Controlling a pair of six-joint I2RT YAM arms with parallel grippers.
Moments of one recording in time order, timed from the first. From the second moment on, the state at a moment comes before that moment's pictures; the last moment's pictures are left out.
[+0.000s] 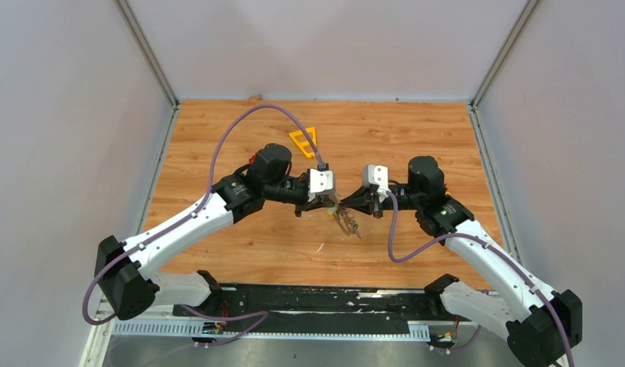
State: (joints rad) left arm -0.81 1.25 1.08 -0.33 0.64 0.45; right arm 0.53 0.97 0.77 -0.08 -0.94 -0.45
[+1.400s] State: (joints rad) left arm -0.81 1.37 1.28 -0.58 0.62 0.47; right arm 0.53 0.97 0.77 -0.09 -0.93 -0.50
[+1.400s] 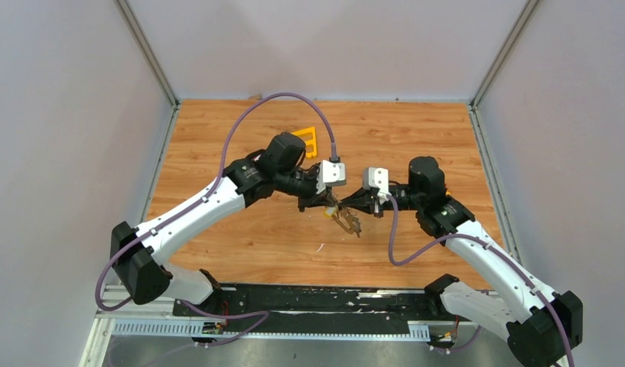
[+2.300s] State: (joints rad) left arm -0.81 1.42 1.35 -0.67 0.62 0.43; right arm 0.54 0.97 0.77 -0.12 -0.91 -0.56
